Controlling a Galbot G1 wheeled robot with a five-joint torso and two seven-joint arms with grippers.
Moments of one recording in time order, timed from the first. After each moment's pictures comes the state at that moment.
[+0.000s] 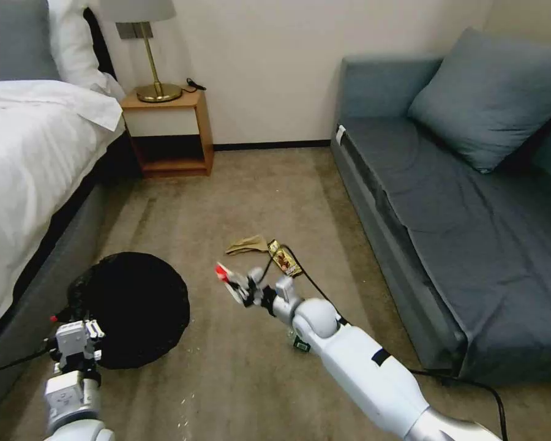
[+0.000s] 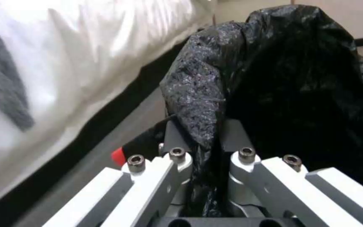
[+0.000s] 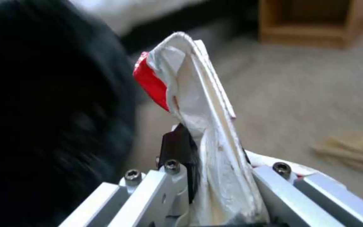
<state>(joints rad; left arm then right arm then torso) 1.70 -1.40 -0.79 -2.05 -0.12 0.00 -0.30 -0.73 1.38 -0.25 1.41 0.49 -0.18 -0.26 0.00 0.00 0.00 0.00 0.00</state>
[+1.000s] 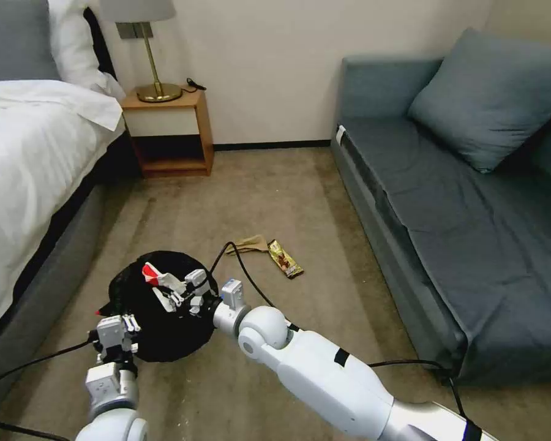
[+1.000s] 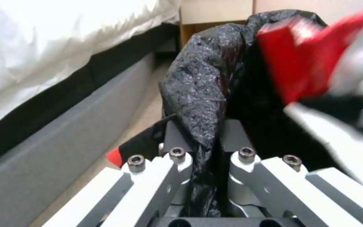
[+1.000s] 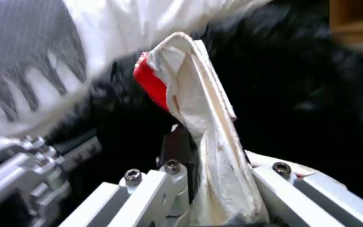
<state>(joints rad) 1.66 -1.46 -0.67 -2.02 -0.11 -0.01 -0.27 -0.67 1.49 -0.50 1.37 0.63 -0.13 -0.11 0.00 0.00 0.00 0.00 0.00</state>
